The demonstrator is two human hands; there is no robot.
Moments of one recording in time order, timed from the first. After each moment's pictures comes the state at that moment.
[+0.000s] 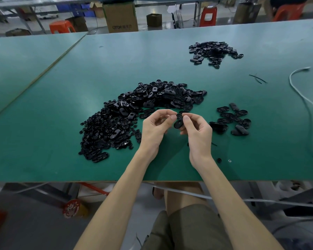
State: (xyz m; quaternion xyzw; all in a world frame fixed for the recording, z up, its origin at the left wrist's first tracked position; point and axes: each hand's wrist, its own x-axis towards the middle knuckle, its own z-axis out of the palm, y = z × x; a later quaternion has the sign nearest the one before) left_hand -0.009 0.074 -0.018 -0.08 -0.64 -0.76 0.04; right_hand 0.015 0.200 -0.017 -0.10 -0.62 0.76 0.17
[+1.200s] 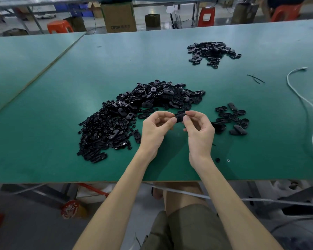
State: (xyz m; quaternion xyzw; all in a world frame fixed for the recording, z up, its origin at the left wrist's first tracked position) left_hand -0.010 0.076 -0.020 -0.06 -0.66 -0.74 0.05; right_hand 0.017 0.200 -0.014 -0.10 -0.62 0.75 0.22
